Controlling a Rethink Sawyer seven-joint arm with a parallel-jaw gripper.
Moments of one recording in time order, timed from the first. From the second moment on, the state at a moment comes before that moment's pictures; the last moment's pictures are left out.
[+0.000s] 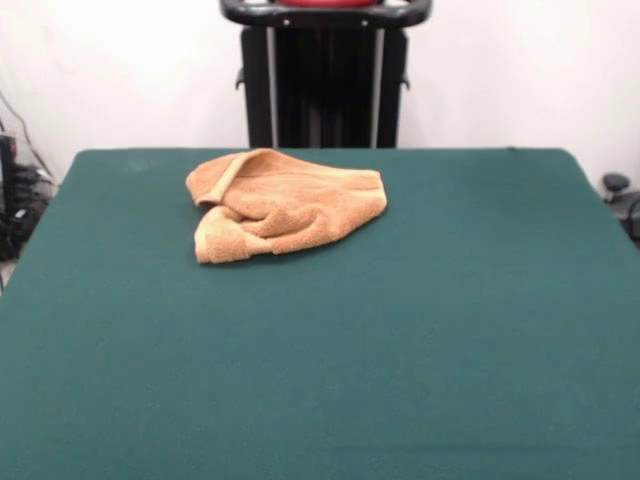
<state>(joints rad) 0.05 -1.47 -0.11 2.35 0.02 0.44 1.57</state>
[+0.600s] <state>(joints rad) 0.01 -1.40 -0.10 2.34 0.01 0.39 1.57</state>
